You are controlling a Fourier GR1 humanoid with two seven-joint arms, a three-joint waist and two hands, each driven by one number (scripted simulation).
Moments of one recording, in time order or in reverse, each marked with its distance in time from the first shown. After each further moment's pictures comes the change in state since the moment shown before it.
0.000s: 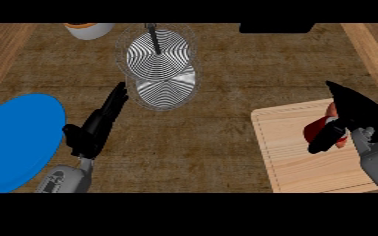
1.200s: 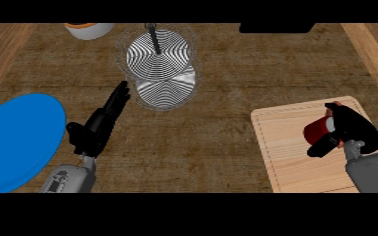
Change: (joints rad) left arm 0.003 -0.074 0.079 -0.004 -0.092 -0.059 0.027; right arm 0.160 0.201 -0.192 0.156 0.226 0.026 -0.125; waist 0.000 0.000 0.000
